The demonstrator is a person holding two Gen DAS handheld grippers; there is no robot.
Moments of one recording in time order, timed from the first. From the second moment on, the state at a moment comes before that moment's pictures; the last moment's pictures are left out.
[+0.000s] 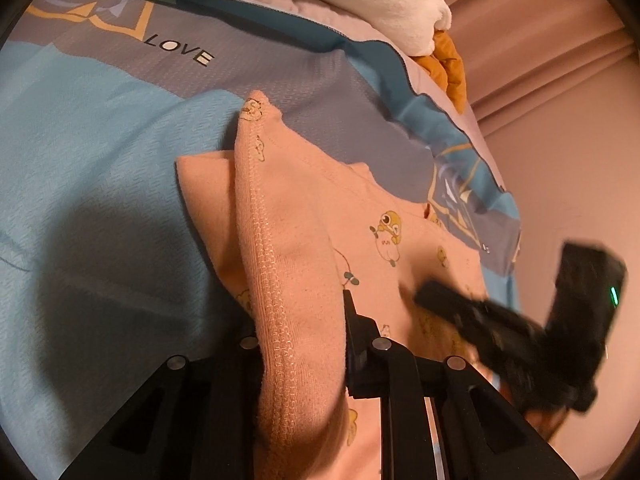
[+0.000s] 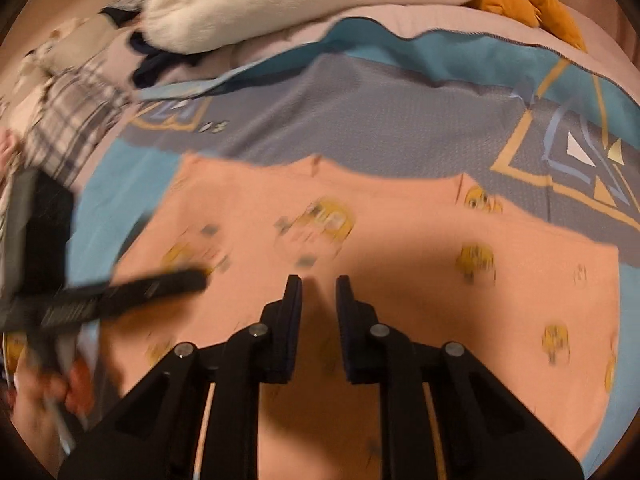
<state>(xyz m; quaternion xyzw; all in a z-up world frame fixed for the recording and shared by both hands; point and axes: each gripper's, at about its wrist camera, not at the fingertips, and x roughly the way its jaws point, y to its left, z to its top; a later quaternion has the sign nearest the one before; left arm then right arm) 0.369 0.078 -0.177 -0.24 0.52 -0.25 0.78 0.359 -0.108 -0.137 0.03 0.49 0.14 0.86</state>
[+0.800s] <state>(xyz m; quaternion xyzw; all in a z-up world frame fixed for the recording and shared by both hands) 0.356 -0.016 -0.104 -0.11 0.51 -0.26 0.81 0.329 -0.211 -0.151 0.39 0.44 0.20 0.79</state>
